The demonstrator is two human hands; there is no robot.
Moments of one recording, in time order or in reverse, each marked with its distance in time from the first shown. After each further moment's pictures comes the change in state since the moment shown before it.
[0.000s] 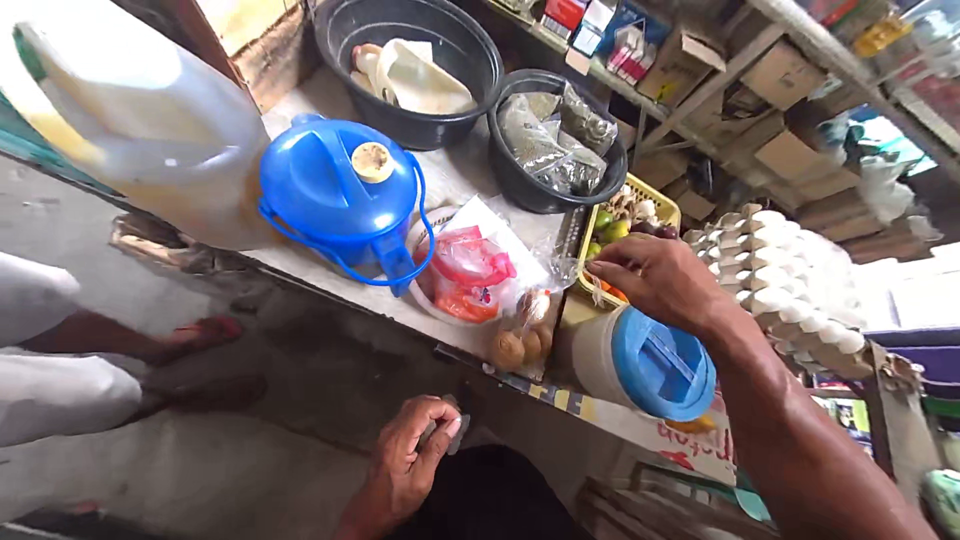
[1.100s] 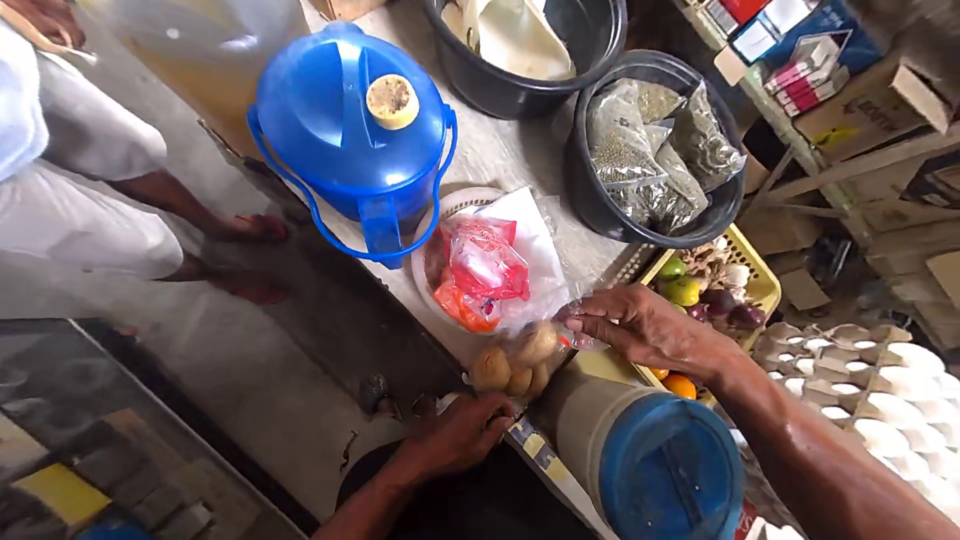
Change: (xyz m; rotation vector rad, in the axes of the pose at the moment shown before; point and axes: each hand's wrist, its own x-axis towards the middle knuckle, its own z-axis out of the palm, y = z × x) left_hand 0.050 -0.035 0.128 -0.014 -0.393 -0.444; right_hand 0.090 0.084 0.053 0.333 -0.508 -0.625
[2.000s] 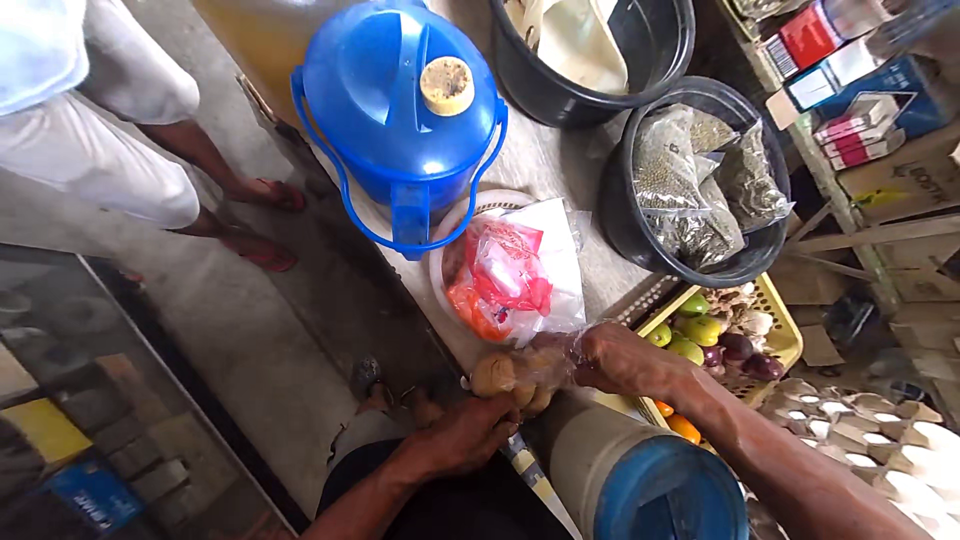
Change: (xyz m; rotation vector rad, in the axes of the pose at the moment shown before) left_hand 0.015 0.000 0.005 0.013 0.040 -0.033; right_hand 0.028 0.026 0.026 -0.212 -0.589 0.190
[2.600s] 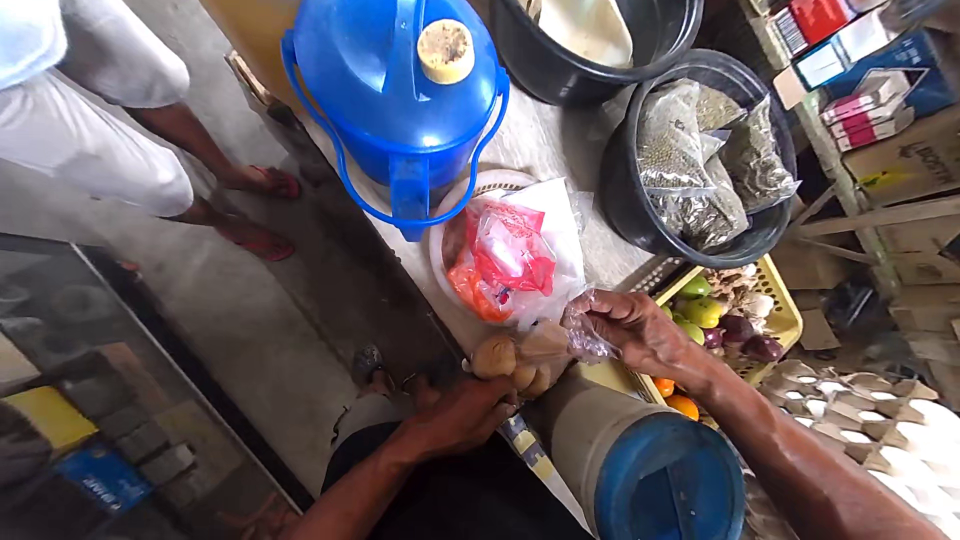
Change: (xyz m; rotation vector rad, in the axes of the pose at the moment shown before) left_hand -0.004 0.002 -0.003 0.064 0.002 0.010; right_hand -0.015 -0.007 0.006 0.573 0.542 -0.241
